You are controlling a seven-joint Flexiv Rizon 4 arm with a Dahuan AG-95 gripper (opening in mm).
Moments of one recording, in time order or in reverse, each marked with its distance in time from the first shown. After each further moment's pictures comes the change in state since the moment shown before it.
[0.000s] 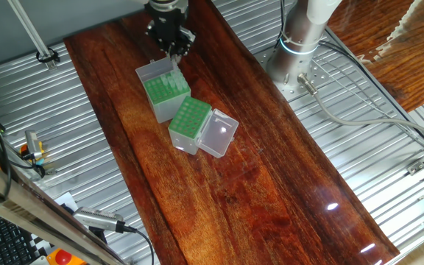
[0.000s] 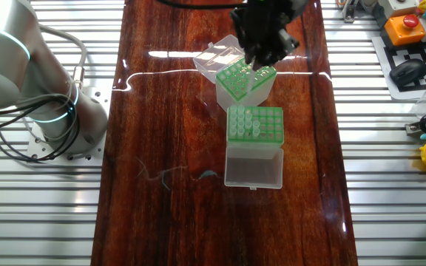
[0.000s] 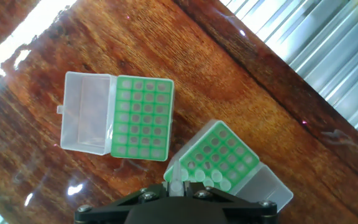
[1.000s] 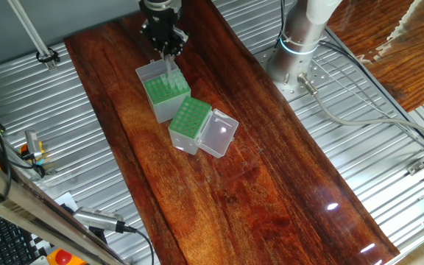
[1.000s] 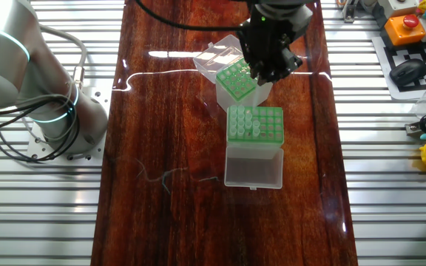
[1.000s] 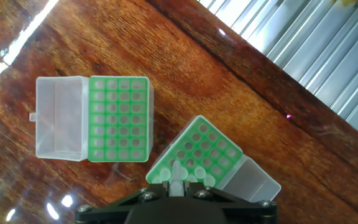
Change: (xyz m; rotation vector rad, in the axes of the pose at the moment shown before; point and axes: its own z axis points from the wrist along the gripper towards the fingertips) arm 0.007 -0.013 0.016 -0.010 -0.040 0.023
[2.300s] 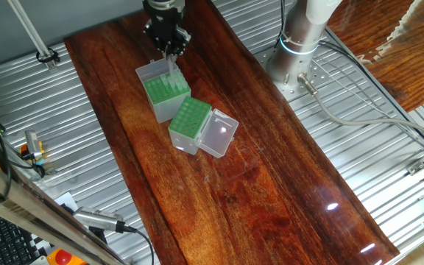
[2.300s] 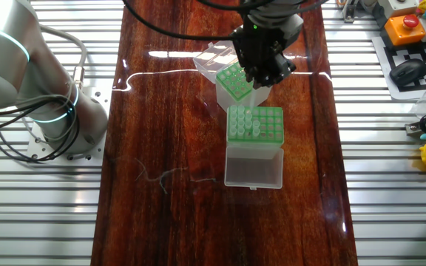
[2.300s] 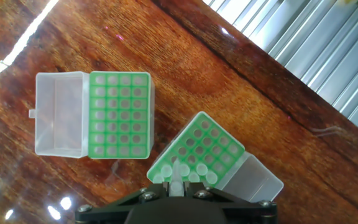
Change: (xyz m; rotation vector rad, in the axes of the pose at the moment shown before) arm 0.004 0.002 0.005 -0.010 -0.015 -0.007
